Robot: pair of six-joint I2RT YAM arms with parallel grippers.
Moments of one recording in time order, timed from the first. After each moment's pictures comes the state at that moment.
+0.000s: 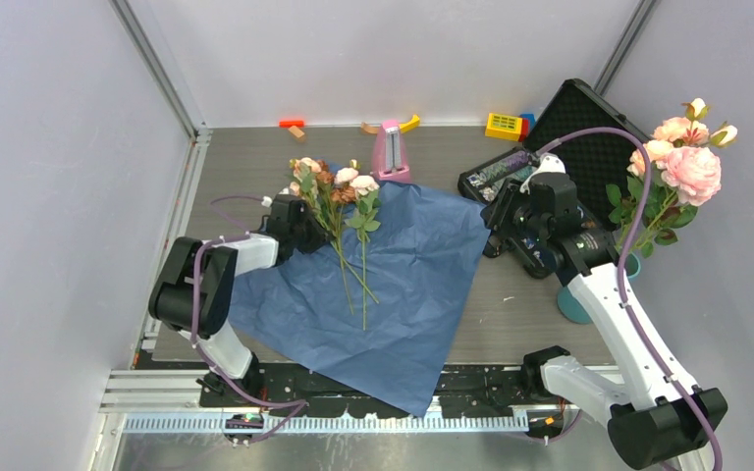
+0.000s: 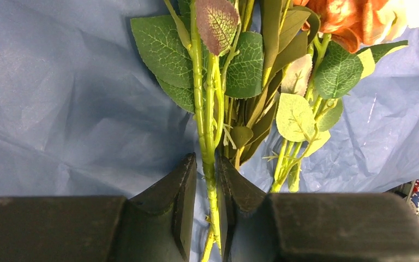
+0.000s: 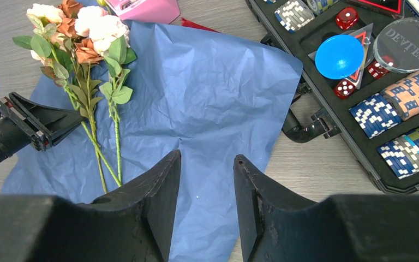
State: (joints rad) left arm -0.27 1.66 0.76 0.15 0.11 -0.87; right arm 0.27 0.98 1.02 -0.60 0.04 0.47
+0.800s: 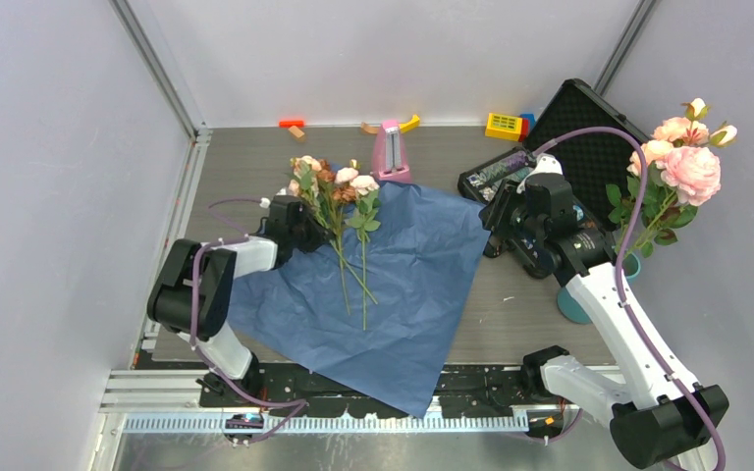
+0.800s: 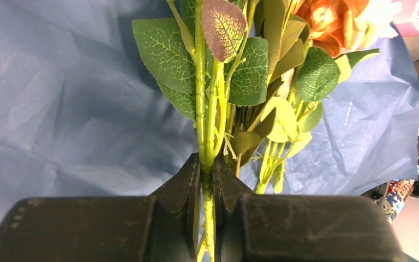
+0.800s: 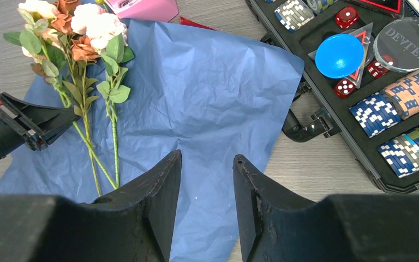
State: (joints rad) left arm -0.27 1.67 0.74 0.21 0.12 -0.92; right arm 0.31 0.99 1.02 -0.60 0.08 0.47
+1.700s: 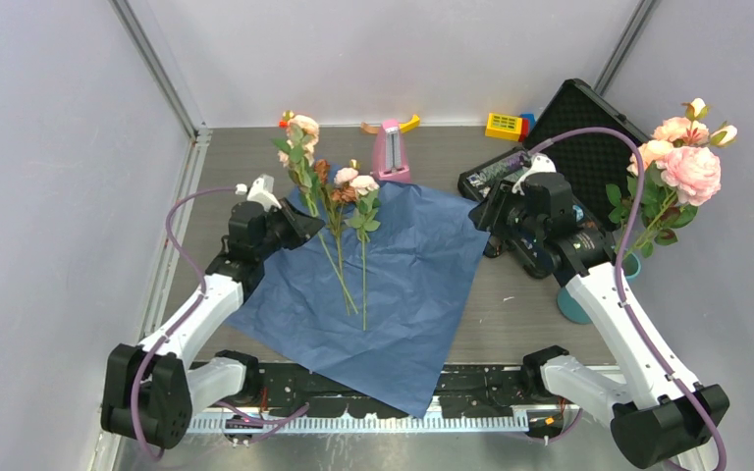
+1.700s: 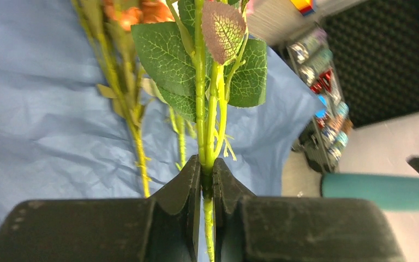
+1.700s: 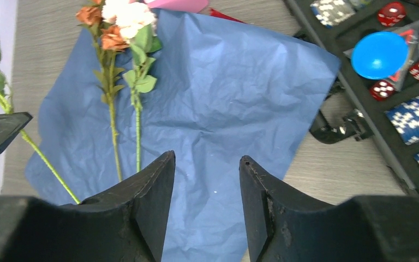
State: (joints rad) left arm -0.24 1.10 0.60 0.12 0.22 -0.73; right arm 0.31 0.99 1.02 -0.59 0.01 0.48
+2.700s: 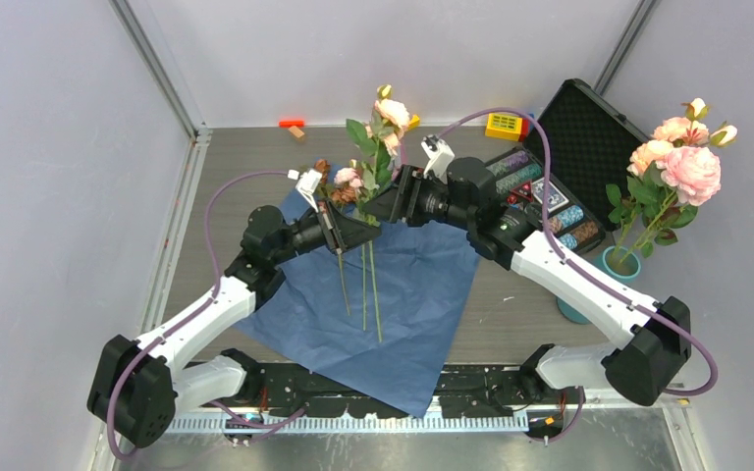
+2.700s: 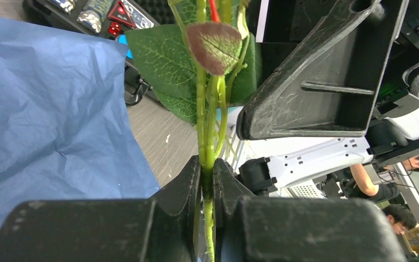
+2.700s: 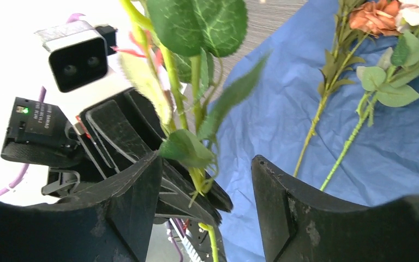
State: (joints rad) left arm -0.51 1.09 0.64 0.49 0.61 -0.85; right arm 0.70 1.28 1.15 -0.13 -0.27 0.76
